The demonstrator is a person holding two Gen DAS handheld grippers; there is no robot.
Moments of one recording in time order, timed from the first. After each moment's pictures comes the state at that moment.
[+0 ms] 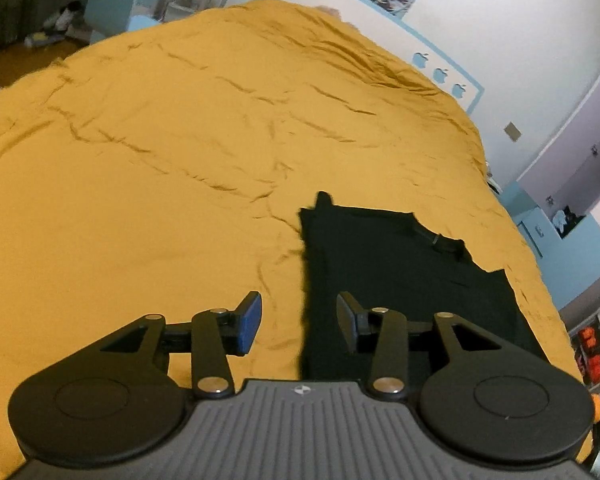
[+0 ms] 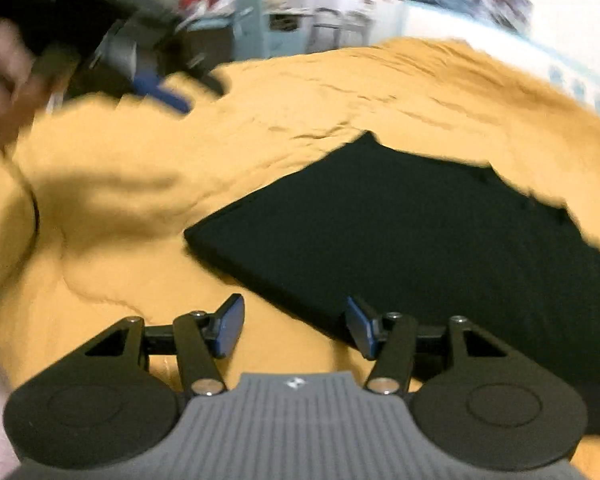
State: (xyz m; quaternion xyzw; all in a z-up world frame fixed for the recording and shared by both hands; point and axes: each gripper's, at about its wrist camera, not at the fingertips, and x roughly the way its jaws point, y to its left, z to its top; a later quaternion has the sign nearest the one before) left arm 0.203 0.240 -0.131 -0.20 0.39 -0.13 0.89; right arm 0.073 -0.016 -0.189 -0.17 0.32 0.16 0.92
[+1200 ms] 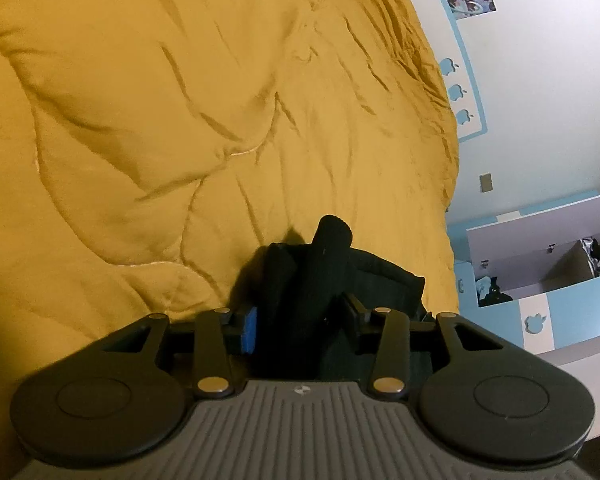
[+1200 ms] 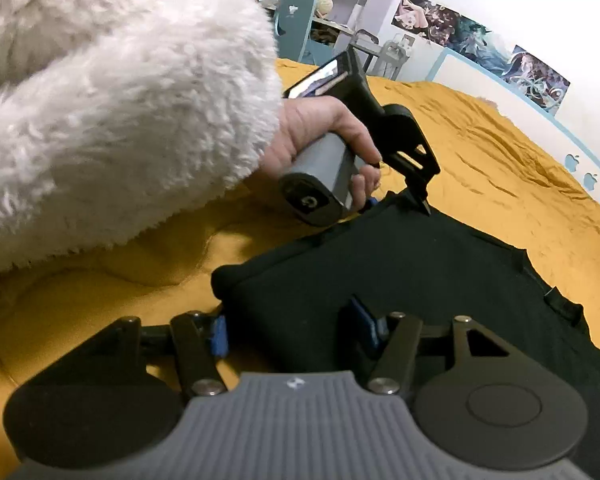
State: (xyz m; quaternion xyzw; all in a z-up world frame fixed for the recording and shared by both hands) left arm 0.418 0.191 -0.282 -0.43 0.46 -0.20 0.75; right arm 0.135 0.045 -0.216 -0.24 0.28 0.16 0.92
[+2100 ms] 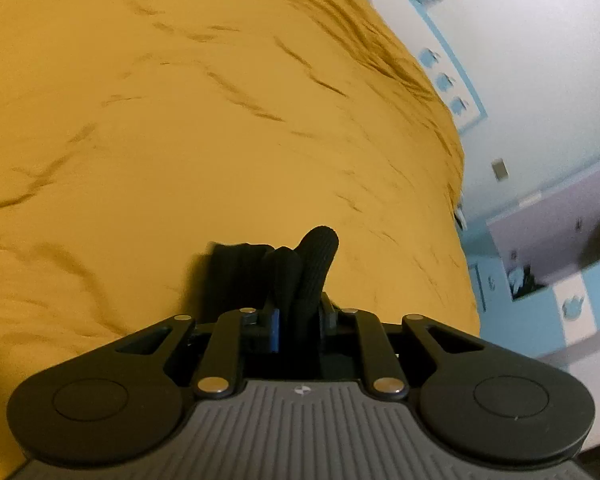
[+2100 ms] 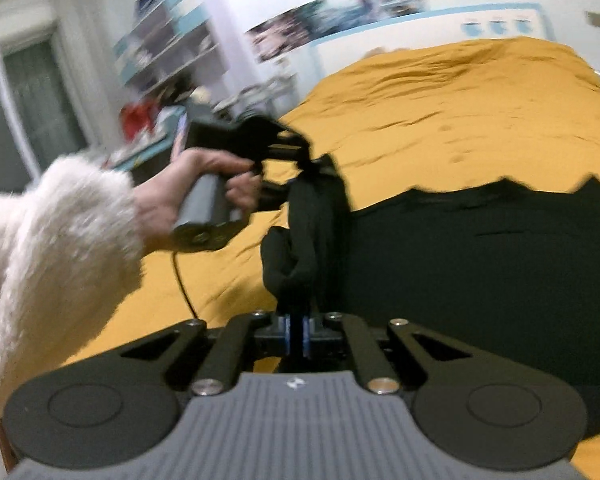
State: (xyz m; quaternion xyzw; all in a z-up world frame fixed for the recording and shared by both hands) left arm 0.420 0.059 -0.148 -0.33 0.44 -0.17 0.82; right arm 0.115 -0.185 -0.114 0.17 0.25 0.11 0.95
